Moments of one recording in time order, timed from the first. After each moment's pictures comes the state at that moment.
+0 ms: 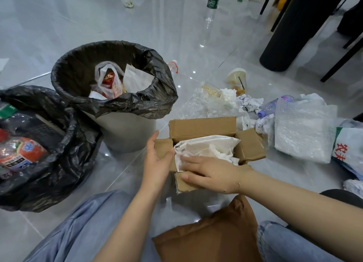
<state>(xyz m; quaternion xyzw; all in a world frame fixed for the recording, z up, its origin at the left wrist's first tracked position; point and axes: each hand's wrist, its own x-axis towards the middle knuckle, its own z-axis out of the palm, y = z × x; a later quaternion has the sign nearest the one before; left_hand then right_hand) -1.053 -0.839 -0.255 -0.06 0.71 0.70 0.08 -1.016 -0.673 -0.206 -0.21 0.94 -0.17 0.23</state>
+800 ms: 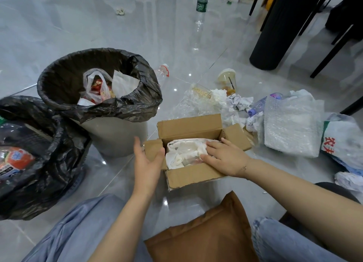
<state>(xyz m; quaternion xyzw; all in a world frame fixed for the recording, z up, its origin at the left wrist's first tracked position) -1.049 -0.831 -0.255 -0.09 0.72 0.68 0.05 -1.021 -0.611 -0.215 -0.05 0.98 -0.08 0.19</state>
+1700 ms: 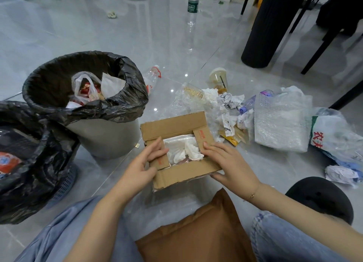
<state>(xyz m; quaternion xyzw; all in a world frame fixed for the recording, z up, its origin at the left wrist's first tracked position) -1.042 -0.850 -0.232 0.17 0.78 0.56 0.22 -0.966 -0.582 -0.242 -0.12 0.98 -0.15 -0.10</state>
